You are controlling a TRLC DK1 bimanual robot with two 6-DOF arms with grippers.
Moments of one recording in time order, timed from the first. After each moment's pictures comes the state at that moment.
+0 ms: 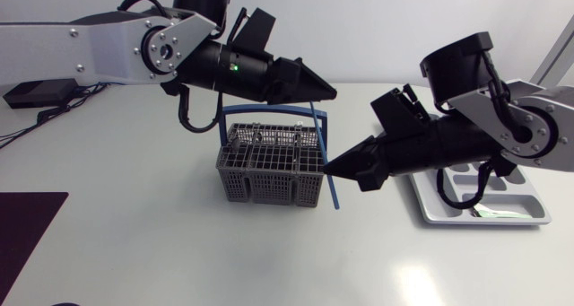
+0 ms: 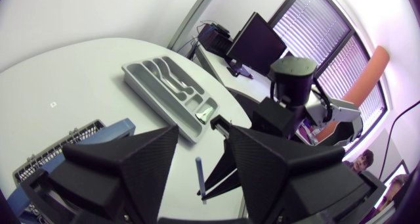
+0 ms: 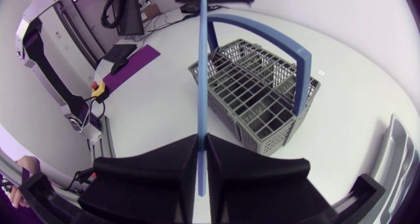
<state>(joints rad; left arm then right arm) -0.51 1.74 1.42 -0.25 0.85 -0.16 0.39 1.32 0.89 -0.41 -0.62 -0.16</state>
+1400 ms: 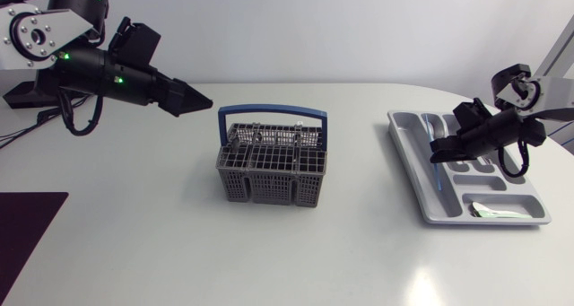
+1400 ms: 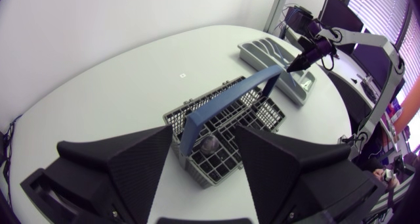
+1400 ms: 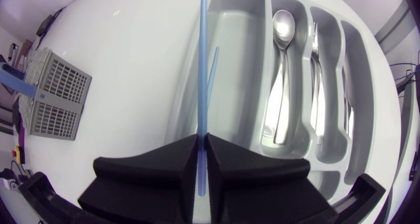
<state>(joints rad) -0.12 1.53 1.28 -0.59 0.56 0.36 -0.26 1.87 1.23 -0.58 -0.31 -0.33</state>
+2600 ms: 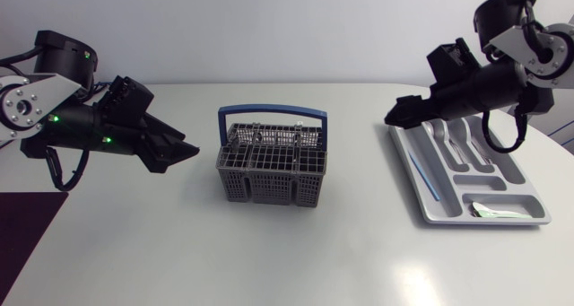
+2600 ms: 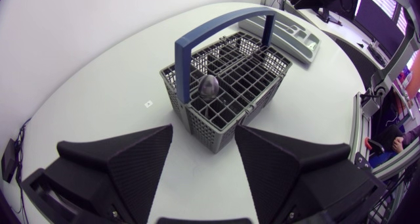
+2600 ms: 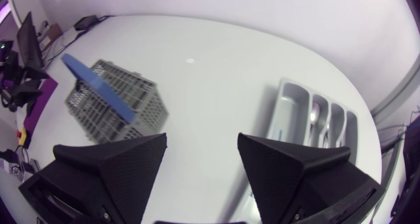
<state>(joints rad) -0.09 1.37 0.96 -0.48 0.51 0.55 0.10 1.47 1.17 -0.56 -0.25 -0.18</state>
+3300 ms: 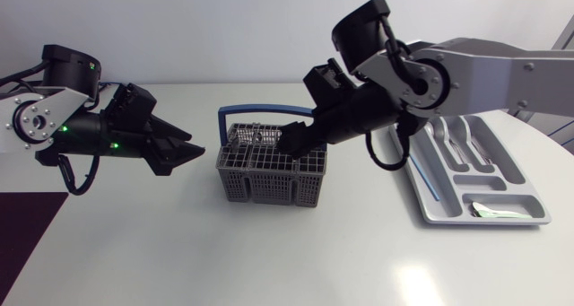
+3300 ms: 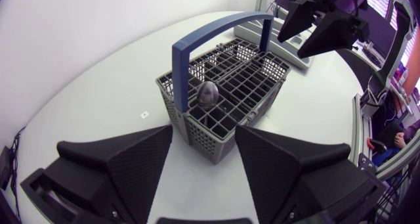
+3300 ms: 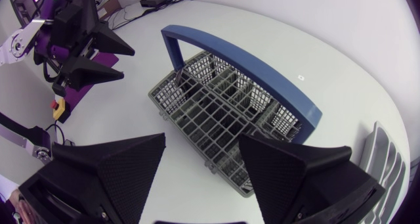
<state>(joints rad) -0.07 1.41 0.90 -0.34 0.59 0.55 0.60 1.61 1.22 -0.43 -0.23 0.03</state>
